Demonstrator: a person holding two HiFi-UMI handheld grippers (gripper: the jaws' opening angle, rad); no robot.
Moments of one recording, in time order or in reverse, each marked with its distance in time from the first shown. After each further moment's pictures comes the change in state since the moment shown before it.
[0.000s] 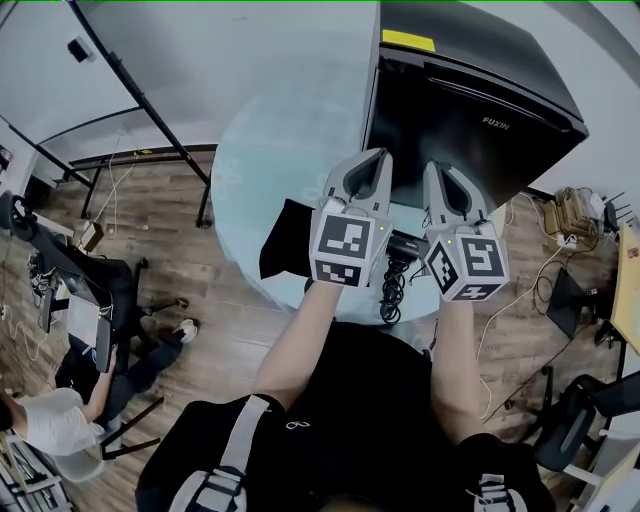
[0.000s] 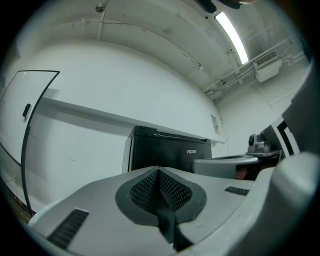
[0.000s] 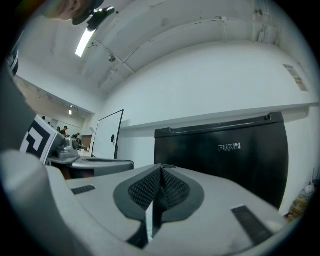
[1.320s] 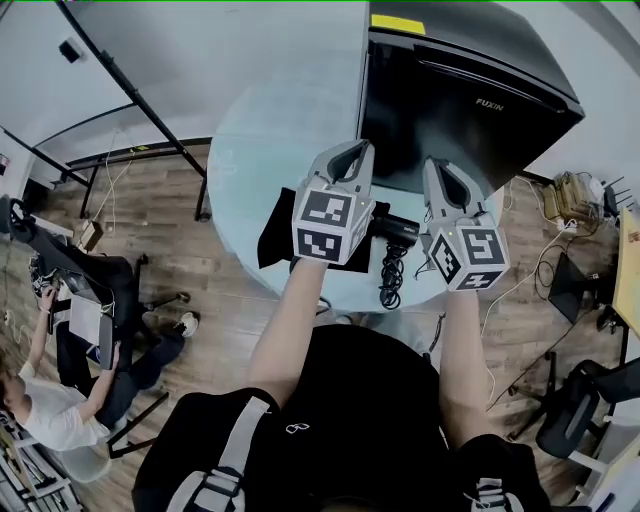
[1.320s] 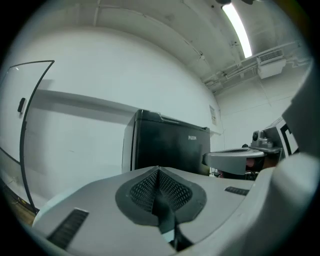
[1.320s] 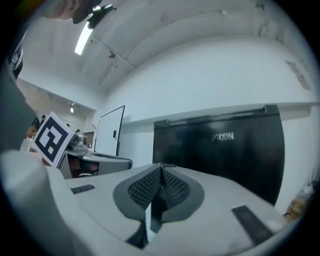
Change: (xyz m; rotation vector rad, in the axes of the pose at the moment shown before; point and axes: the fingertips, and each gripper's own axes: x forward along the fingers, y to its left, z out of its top) left arm 0.000 0.012 -0.035 -0.003 0.149 -0.037; right arm -0.016 -0.009 -0.027 0.003 0.051 0.020
